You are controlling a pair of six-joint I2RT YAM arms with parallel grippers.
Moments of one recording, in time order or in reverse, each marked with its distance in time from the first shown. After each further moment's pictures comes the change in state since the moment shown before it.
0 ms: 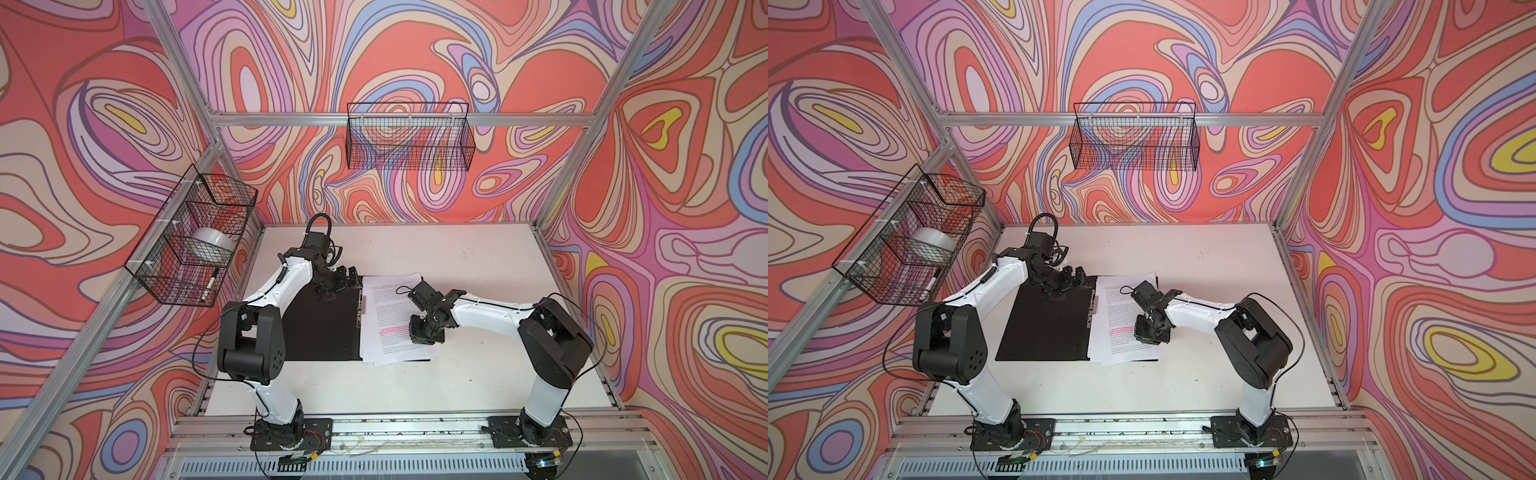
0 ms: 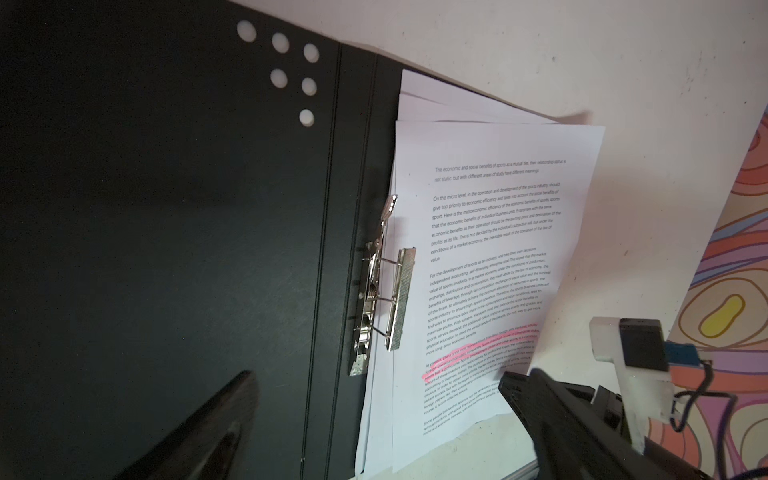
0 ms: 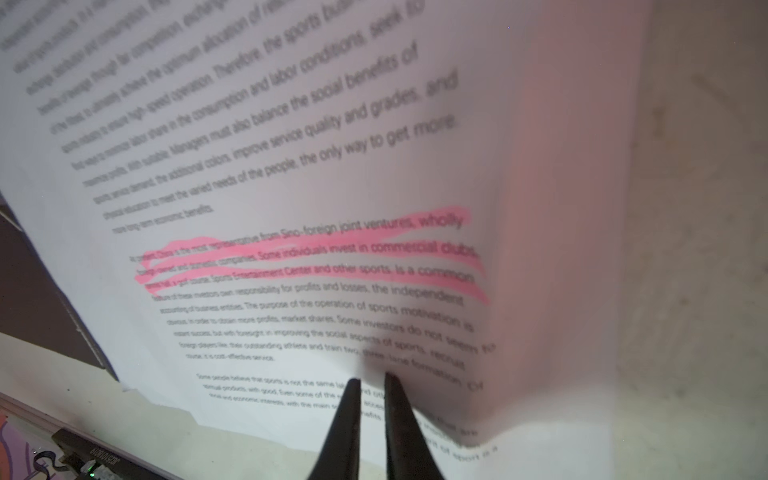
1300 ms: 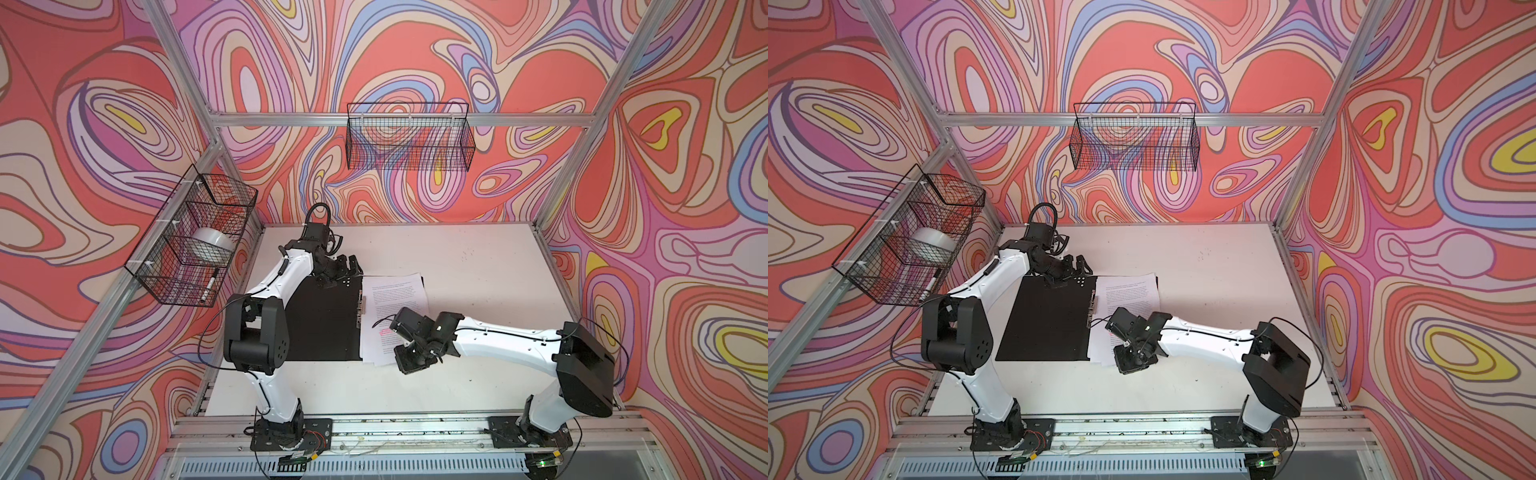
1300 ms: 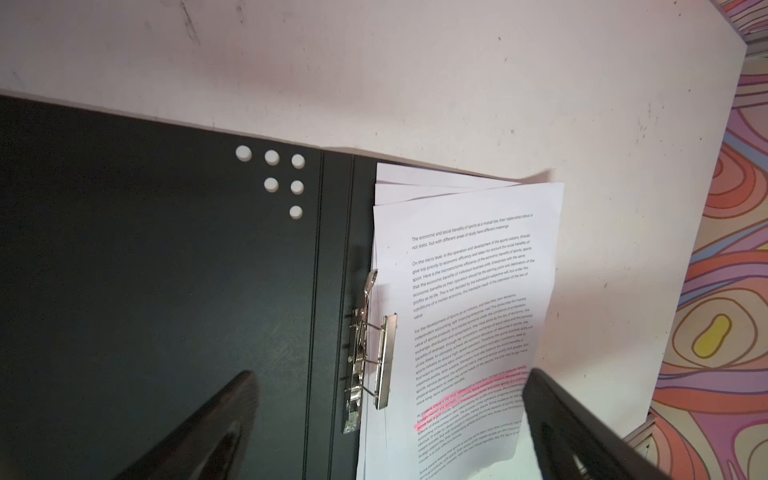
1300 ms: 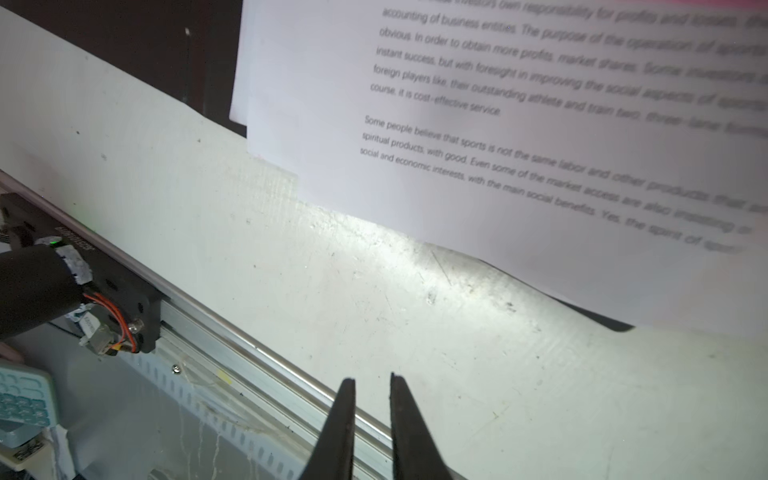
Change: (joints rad) left arm 0.025 0.088 0.148 0.042 -0.005 0.040; right arm 0.340 -0.140 -0.014 -0.088 0.048 -0.114
